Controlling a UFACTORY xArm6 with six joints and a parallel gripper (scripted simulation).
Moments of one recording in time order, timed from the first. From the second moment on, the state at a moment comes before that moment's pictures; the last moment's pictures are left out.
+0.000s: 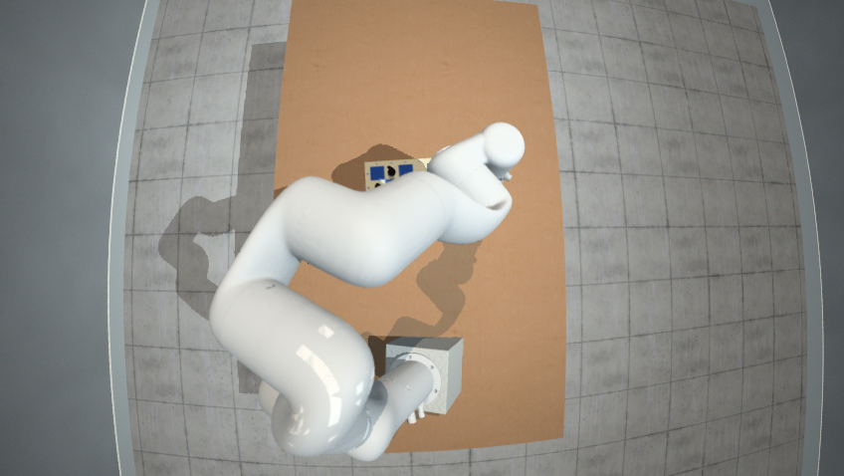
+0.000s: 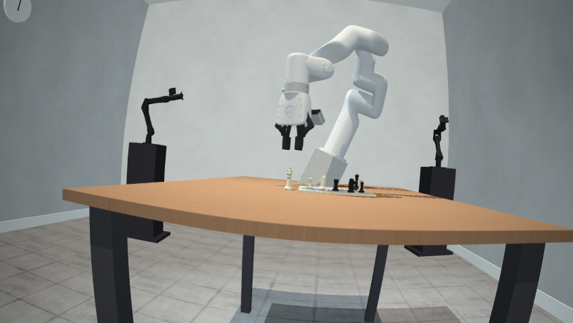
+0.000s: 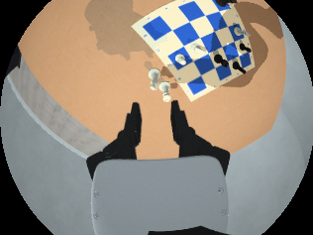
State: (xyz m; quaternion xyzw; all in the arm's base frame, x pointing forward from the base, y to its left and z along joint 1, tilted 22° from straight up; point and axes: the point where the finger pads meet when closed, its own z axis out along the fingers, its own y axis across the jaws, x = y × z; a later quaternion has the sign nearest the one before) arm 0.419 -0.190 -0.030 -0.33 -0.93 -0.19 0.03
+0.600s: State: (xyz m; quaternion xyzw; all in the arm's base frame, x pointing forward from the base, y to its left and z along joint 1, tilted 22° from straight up) arm 0.421 -0.182 -0.051 -0.33 -0.93 -0.19 0.03
